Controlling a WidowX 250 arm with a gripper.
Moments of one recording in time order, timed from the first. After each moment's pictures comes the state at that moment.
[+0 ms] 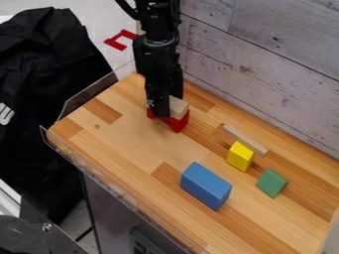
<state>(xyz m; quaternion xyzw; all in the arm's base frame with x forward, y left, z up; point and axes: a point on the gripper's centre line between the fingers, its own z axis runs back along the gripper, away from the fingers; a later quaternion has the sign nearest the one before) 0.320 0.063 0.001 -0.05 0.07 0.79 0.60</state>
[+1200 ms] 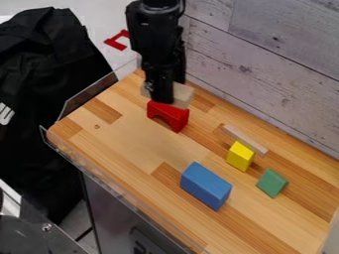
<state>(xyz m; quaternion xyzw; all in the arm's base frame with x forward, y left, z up) 0.275 0.018 0.078 -0.06 0.05 0.80 0.60</state>
